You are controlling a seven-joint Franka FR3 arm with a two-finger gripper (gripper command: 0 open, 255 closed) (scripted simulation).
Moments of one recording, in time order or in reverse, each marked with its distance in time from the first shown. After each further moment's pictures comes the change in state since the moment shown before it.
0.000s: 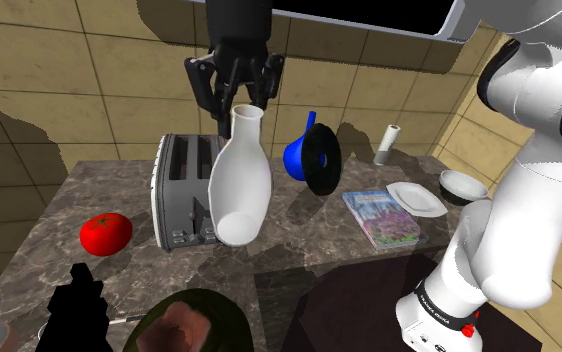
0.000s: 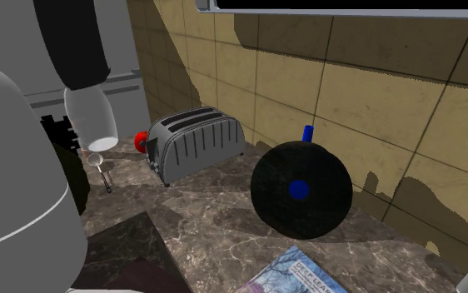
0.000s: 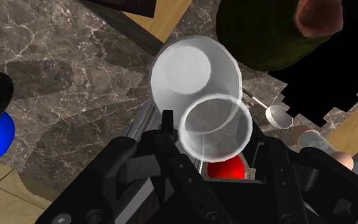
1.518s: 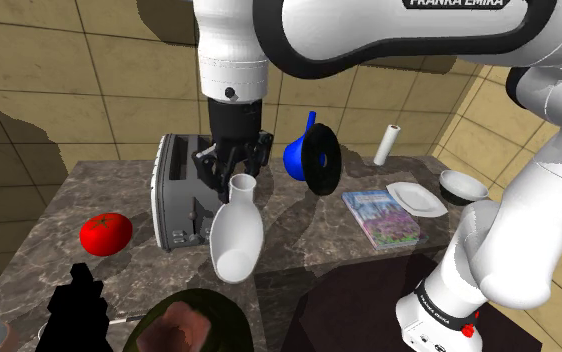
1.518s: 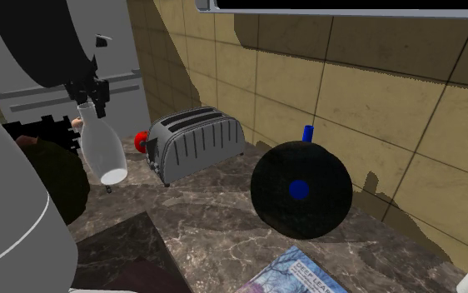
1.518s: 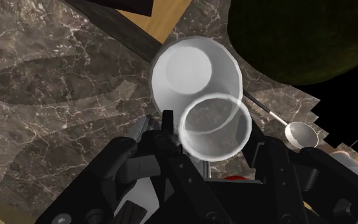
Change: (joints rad) arm -0.025 -0.115 -0.016 -0.459 0.044 0.351 -0.041
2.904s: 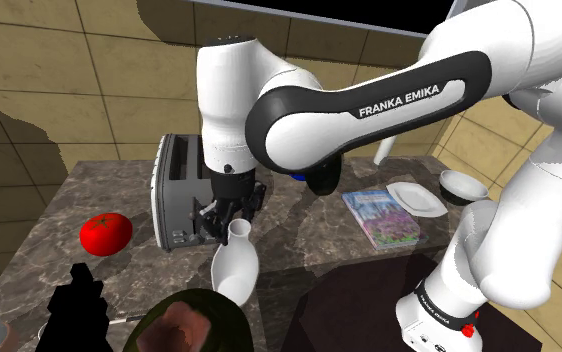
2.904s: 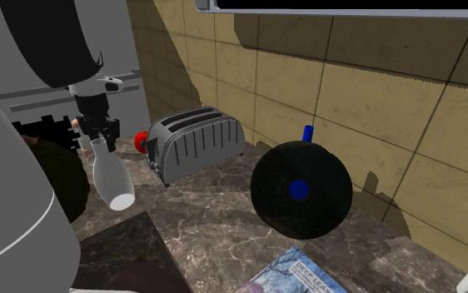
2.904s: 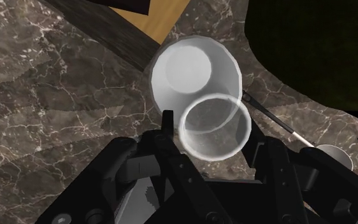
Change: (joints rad) arm 0.003 0.027 0.003 -0.254 -0.009 0.279 0.001
